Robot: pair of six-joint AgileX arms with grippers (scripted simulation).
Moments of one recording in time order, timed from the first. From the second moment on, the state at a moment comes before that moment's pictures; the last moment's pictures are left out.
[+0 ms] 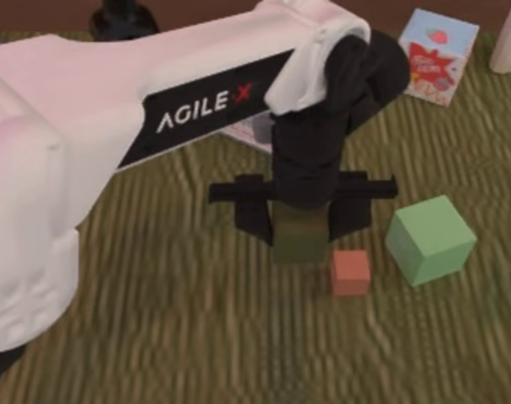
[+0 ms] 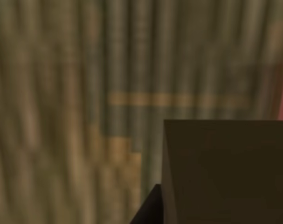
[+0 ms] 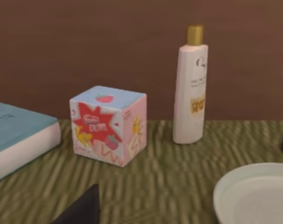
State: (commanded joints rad) left arm -0.83 2.21 1.93 -1.28 -0.01 -0.82; right arm 0.00 0.00 0.00 0.00 0.00 0.00
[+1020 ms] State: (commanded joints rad) left arm -0.82 2.26 1.73 -1.03 -0.01 -0.82; right arm 0.00 0.00 0.00 0.00 0.00 0.00
